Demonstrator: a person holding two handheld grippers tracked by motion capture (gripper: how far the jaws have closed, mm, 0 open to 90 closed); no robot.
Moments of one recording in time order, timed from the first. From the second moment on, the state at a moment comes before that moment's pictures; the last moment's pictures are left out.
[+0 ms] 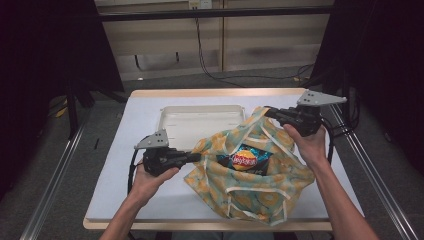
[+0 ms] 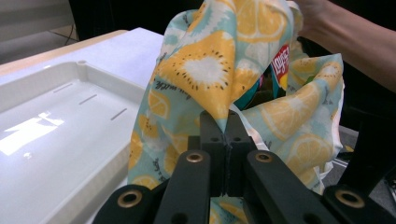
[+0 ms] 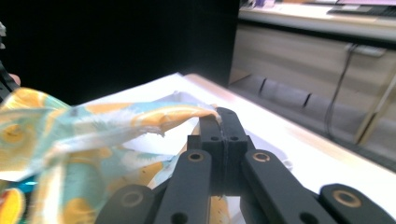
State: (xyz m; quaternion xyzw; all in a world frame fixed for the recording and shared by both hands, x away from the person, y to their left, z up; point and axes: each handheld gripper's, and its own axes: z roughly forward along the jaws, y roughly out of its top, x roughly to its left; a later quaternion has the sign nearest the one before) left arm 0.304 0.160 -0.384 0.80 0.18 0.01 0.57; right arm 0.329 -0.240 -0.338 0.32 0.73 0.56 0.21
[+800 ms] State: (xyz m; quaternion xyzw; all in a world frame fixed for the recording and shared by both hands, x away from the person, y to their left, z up) left arm 0.292 0.171 -0.363 0.79 0.17 0.04 0.58; right arm 0.321 -0.245 -0.353 0.34 0.72 0.57 0.19
